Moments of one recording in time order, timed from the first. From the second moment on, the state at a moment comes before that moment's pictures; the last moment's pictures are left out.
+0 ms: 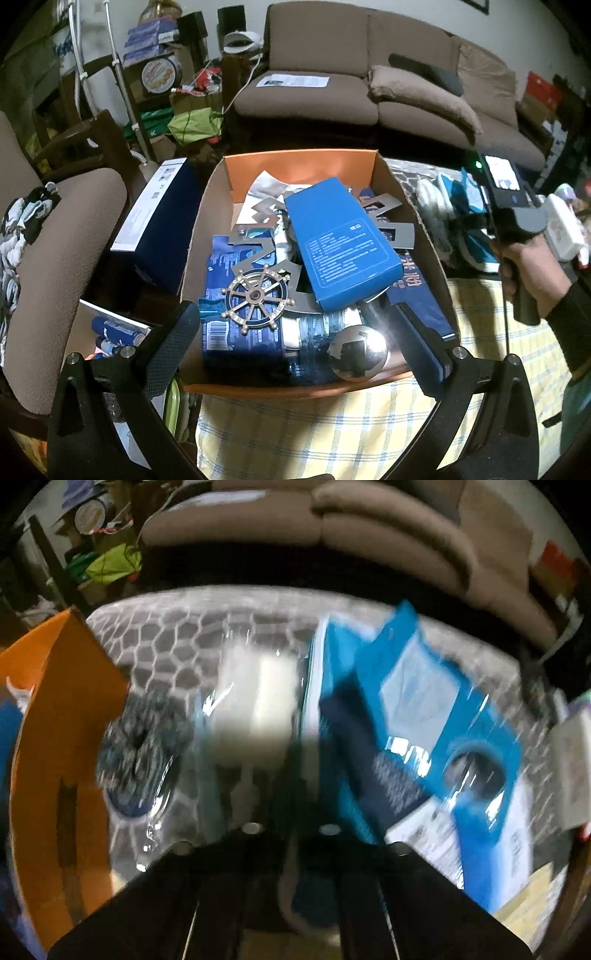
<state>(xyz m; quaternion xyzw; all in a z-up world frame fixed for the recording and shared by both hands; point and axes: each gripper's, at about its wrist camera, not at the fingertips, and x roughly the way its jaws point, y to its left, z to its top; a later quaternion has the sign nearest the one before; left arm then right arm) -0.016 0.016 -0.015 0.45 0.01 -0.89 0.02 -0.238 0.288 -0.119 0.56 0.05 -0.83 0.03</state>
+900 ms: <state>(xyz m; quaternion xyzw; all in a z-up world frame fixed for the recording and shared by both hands) -0.010 0.018 -0.006 0.45 0.03 -0.89 0.01 -0.057 0.401 -0.052 0.55 -0.02 -0.83 0.04</state>
